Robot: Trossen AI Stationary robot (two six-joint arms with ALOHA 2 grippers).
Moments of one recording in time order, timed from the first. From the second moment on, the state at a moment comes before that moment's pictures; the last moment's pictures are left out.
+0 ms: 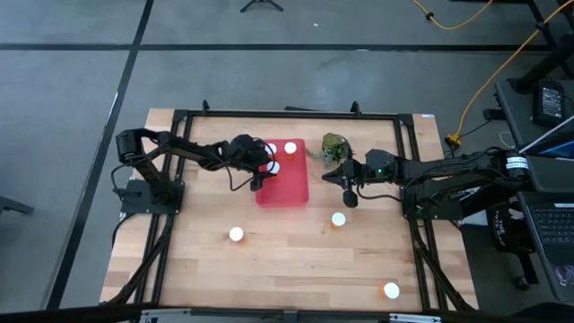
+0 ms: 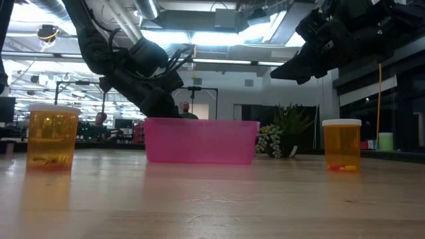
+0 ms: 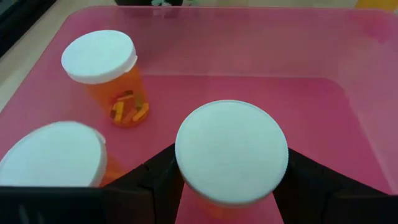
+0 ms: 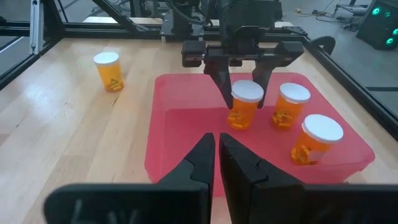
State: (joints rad) left arm 0.38 1.64 0.59 0.45 0.23 0.15; right arm -0.12 1.11 0.42 0.37 -0.08 -0.06
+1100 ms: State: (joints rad) left arm 0.38 1.51 0.59 0.29 0.16 0.11; right arm -0.12 1.11 0.42 0.37 -0.08 -0.06
